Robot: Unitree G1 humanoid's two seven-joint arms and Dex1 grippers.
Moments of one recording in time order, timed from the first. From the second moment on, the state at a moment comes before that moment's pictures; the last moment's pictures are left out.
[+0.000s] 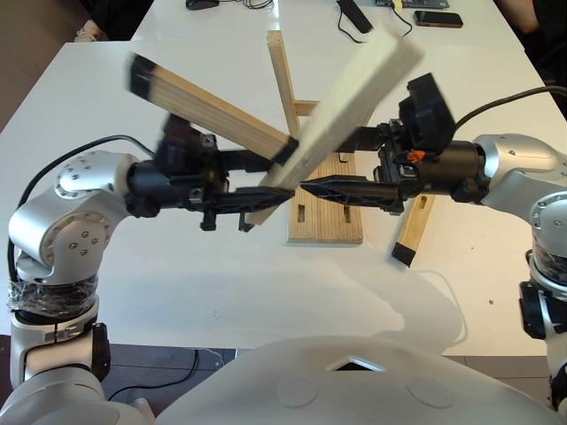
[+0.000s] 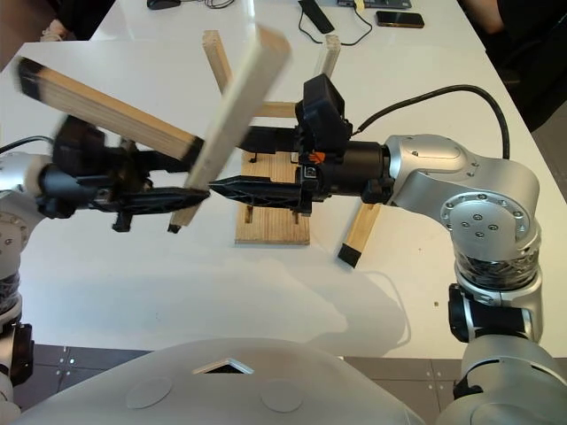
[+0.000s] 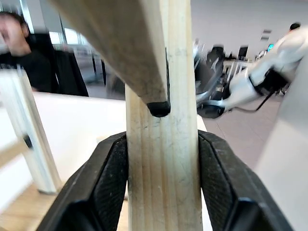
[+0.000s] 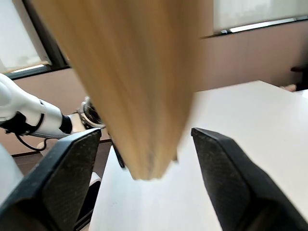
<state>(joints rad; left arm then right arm) -0.21 0.76 0.10 -0.49 -1.00 0.69 -1.11 -0.48 -0.66 0.03 -0.59 1.30 0.91 0.61</state>
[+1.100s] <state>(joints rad) -0.24 0.78 0.05 -0.48 -0.92 0.72 -1.12 -0.44 -0.70 0.03 -0.63 1.23 0.88 0.63</state>
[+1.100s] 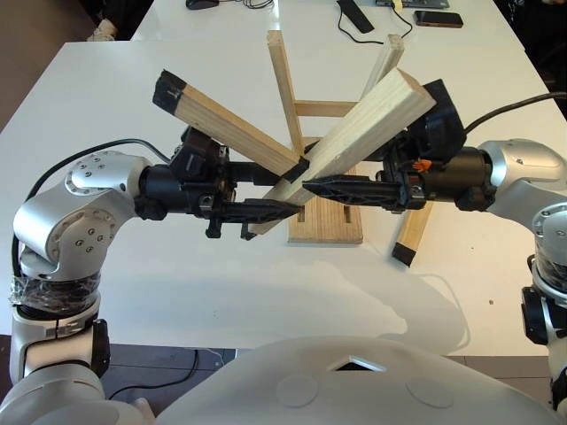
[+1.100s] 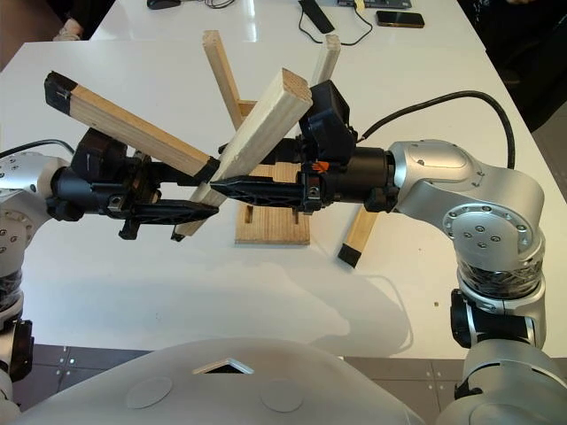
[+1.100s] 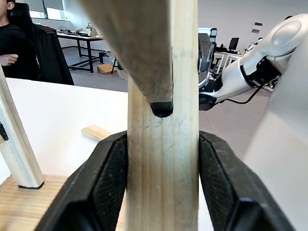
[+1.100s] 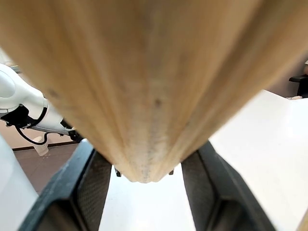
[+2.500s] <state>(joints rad) -0.04 0.80 -0.18 -0.07 -0.26 0.14 -1.13 -0.26 -0.92 0.05 -0.44 0.62 0.59 1.11</state>
